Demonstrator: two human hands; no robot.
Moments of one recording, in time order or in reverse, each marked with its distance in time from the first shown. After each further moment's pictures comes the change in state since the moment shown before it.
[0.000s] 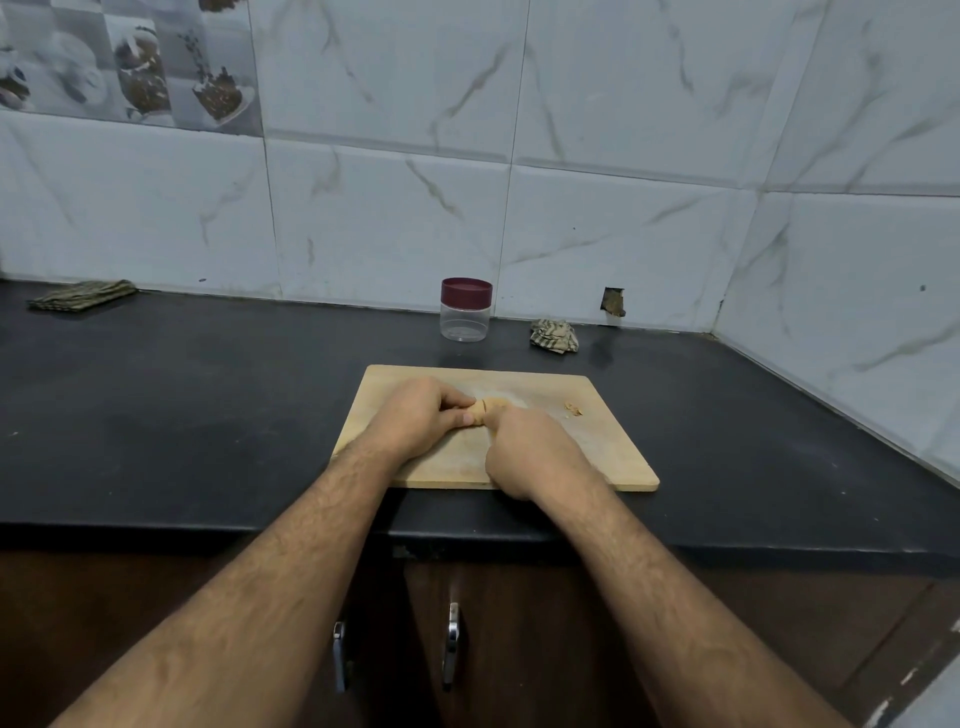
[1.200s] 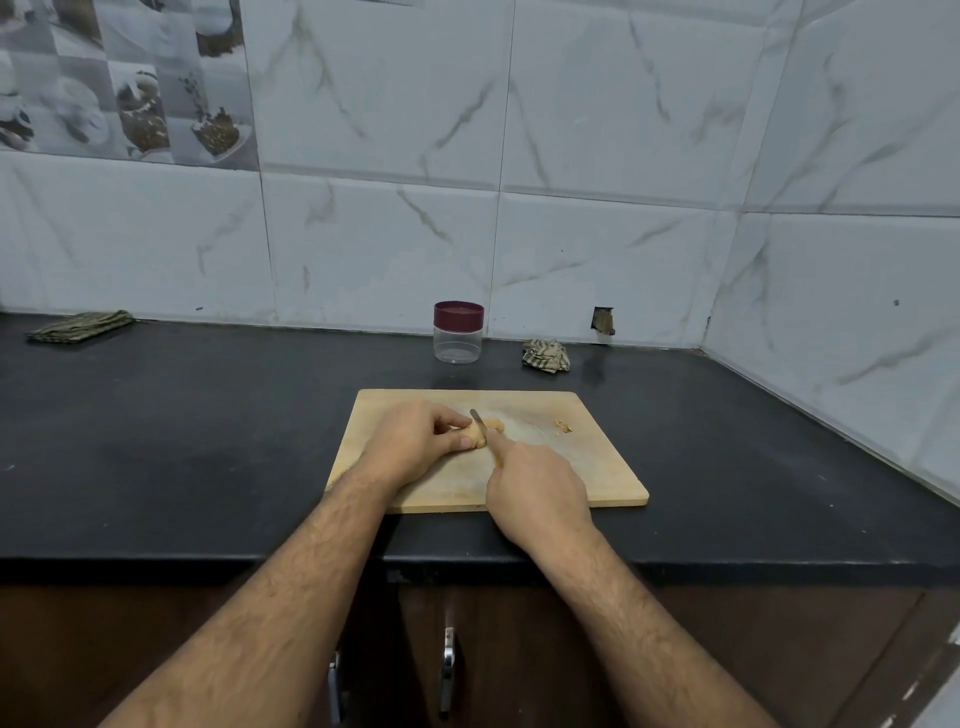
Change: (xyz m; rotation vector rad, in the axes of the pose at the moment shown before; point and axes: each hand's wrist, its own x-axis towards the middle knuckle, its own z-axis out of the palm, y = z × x) left_hand 0.001 -0.004 0.004 -0.003 0.058 0.003; right_hand -0.025 0.009 0.009 0.036 0.184 -0.011
